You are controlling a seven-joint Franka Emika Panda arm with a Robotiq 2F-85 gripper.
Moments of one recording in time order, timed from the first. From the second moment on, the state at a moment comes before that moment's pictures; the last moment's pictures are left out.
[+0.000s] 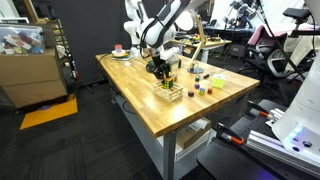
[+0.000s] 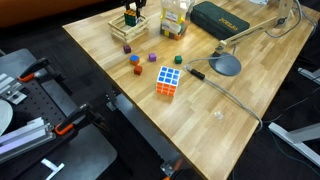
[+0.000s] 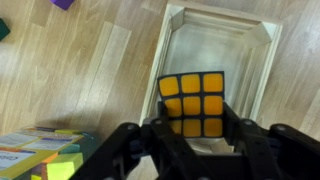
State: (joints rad) arm 0.19 0.70 0.05 -1.67 -0.21 2.11 0.03
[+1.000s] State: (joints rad) arm 0.20 0.71 0.05 -1.66 -0.21 2.12 0.03
